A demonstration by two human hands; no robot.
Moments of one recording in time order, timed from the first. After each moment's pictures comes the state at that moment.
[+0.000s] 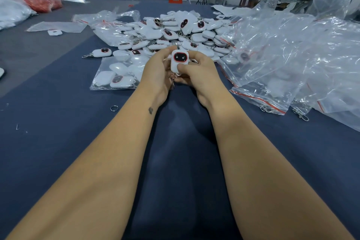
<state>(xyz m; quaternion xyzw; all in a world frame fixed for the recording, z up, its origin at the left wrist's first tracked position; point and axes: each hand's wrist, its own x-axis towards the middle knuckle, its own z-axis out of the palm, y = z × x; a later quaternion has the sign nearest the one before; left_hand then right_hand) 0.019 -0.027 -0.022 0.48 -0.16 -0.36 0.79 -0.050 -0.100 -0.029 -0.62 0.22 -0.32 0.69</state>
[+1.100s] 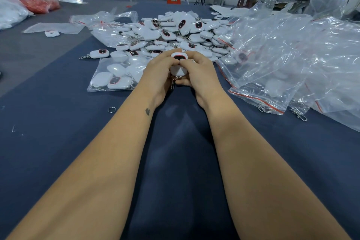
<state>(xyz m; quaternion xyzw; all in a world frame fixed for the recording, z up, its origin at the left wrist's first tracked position) 0.022 -0.030 -0.032 0.49 -0.25 -0.33 0.77 -0.051 -0.100 -0.031 -0.63 0.25 -0.33 0.66</state>
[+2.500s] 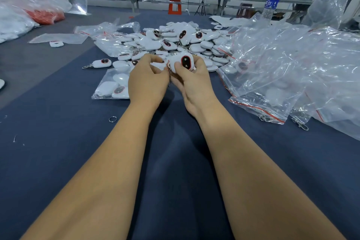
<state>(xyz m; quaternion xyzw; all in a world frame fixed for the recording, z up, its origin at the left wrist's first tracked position) 0.031 -0.012 -0.032 0.76 -0.28 0.02 0.58 -0.038 -0.085 -0.029 -0.48 0.15 -0.38 0.78</state>
